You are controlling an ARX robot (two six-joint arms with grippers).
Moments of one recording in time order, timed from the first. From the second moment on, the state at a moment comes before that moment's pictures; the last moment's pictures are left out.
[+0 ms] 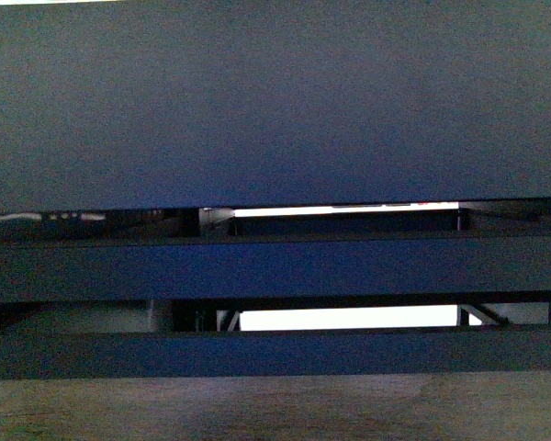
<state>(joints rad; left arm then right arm) 0.00 0.00 0.01 -0.01 0.00 0.00 0.00 0.00 0.02 0.00 0.00 -0.01</state>
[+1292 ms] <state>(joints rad) 0.00 0.00 0.01 -0.01 0.00 0.00 0.00 0.00 0.02 0.00 0.00 -0.01</state>
